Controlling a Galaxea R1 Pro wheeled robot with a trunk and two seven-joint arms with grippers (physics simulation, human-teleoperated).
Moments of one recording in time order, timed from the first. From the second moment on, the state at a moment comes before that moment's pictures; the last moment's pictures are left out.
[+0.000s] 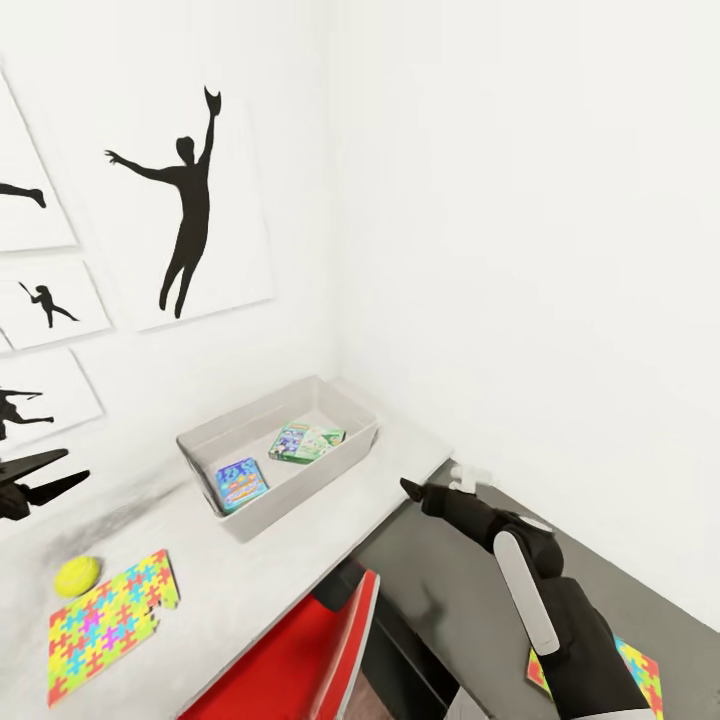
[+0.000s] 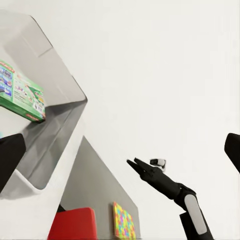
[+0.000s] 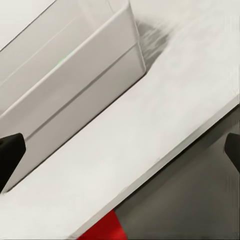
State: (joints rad) left arm -0.44 0.86 0.09 -0.94 1.11 0.90 -1.19; right arm -0.41 0.02 0.07 -1.43 -0.44 0.67 0.12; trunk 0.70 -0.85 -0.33
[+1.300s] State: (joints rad) left arm -0.44 0.86 0.08 -0.95 1.11 0.89 -1.20; right arm -0.41 0.02 0.07 -1.49 -0.44 0.62 0.14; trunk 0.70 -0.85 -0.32
